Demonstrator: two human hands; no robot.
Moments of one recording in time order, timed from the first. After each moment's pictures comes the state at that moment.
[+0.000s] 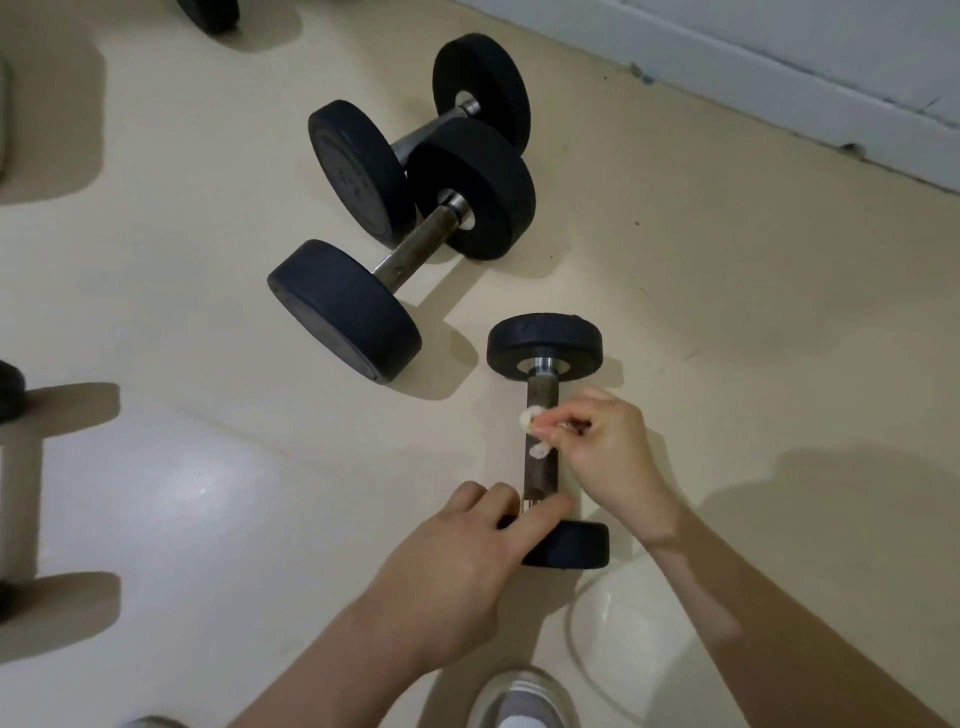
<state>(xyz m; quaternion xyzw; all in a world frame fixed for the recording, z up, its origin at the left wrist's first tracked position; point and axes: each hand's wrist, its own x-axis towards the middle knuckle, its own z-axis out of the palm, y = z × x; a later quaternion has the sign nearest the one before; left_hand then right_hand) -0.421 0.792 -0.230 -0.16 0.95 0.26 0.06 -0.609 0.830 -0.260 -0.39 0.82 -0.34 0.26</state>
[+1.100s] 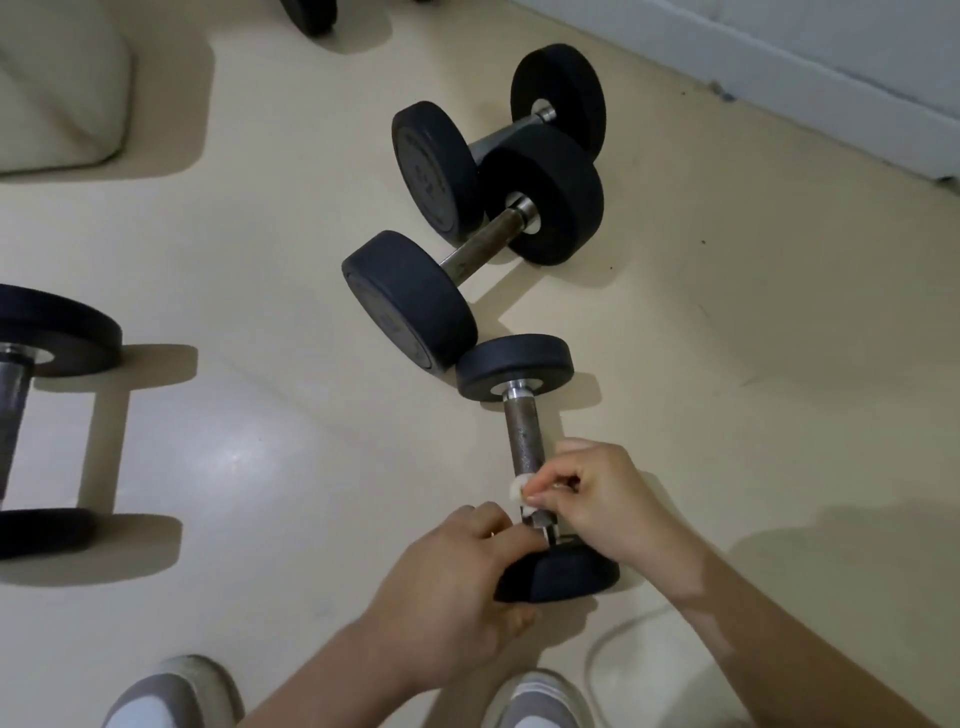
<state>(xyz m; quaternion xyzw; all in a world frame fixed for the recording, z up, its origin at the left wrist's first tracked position) -0.386 0.798 -0.230 -0.27 0.89 0.37 0.04 -0.572 0.831 -0.247 -0.49 0.73 -0.26 0.40</state>
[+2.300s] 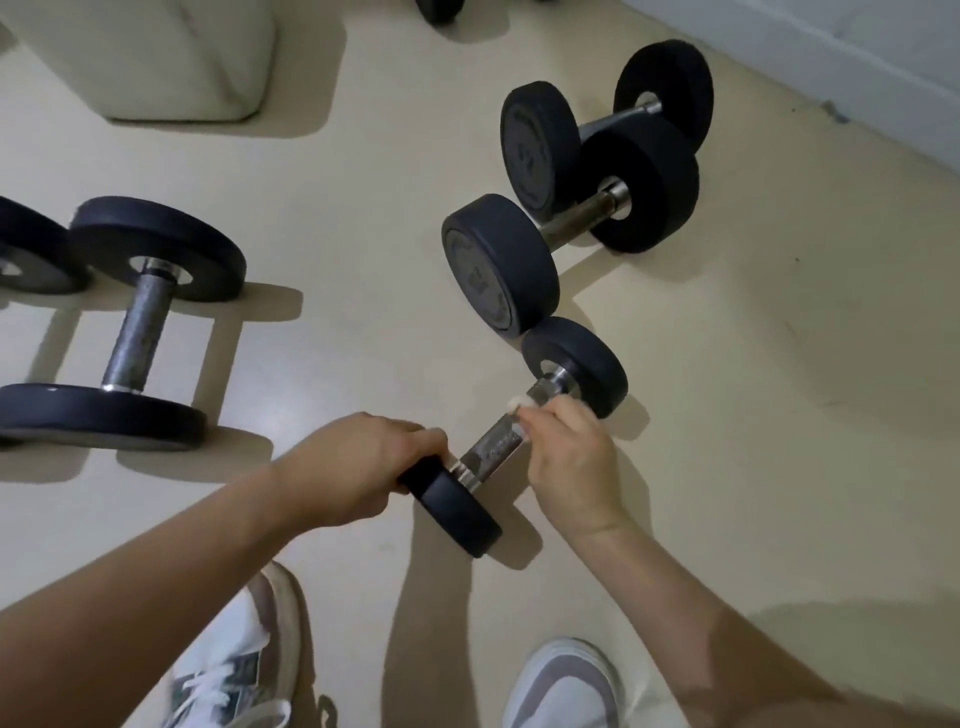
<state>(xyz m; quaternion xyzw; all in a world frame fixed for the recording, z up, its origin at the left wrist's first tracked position) -0.280 0.716 -0.227 -0.29 0.92 0.23 0.14 -0.492 0.803 -0.285 -0.63 0.71 -0.30 0.05</state>
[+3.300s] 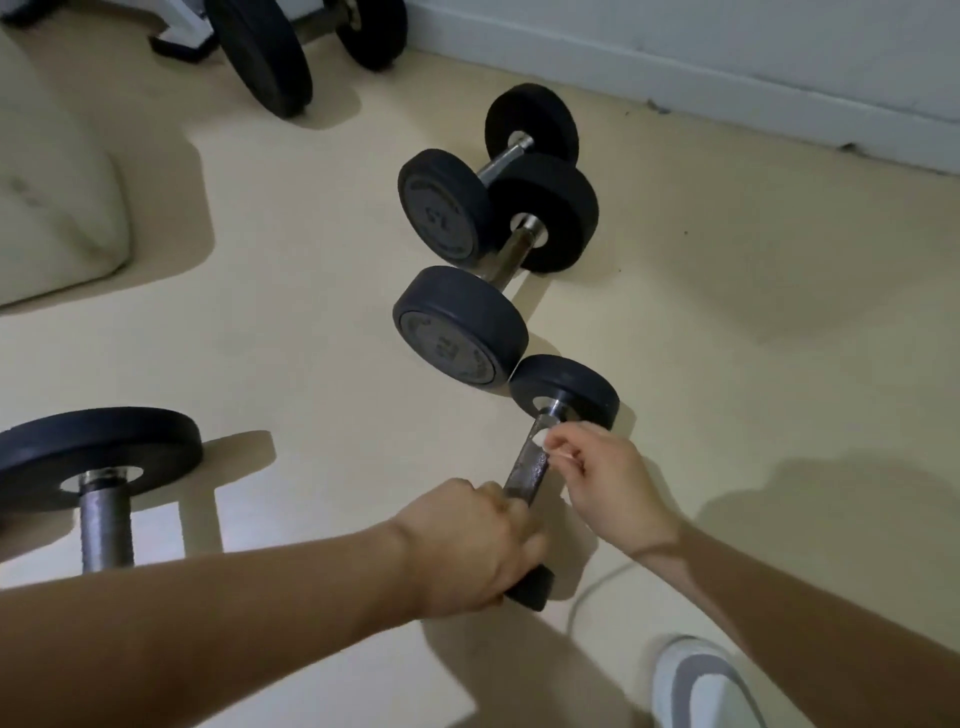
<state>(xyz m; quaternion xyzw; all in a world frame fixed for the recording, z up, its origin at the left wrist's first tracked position) -0.312 0.673 -0.197 0.14 0.97 0.00 0.22 -0.470 0.782 -0.265 -0.46 0.82 -0.28 0.17</state>
